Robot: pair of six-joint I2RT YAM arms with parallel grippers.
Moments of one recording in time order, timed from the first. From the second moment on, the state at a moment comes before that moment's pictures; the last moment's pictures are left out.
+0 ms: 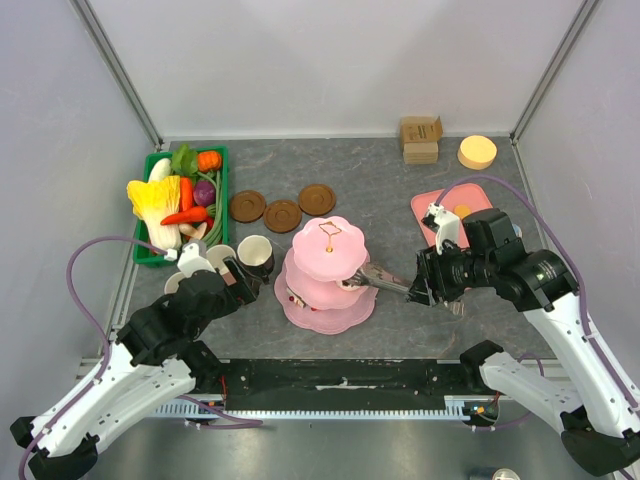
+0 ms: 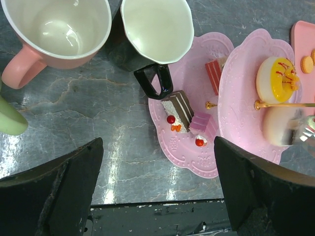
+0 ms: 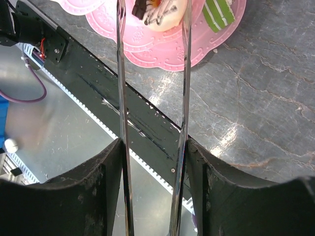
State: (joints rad) left arm -0.78 0.47 0.67 -0.91 -0.44 -0.99; right arm 0.47 0.87 1.15 -1.16 -0.44 0.16
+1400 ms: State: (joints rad) left arm -0.78 0.46 0.67 -0.88 -0.44 -0.99; right arm 0.48 0.81 1.21 -1.26 0.11 0.44
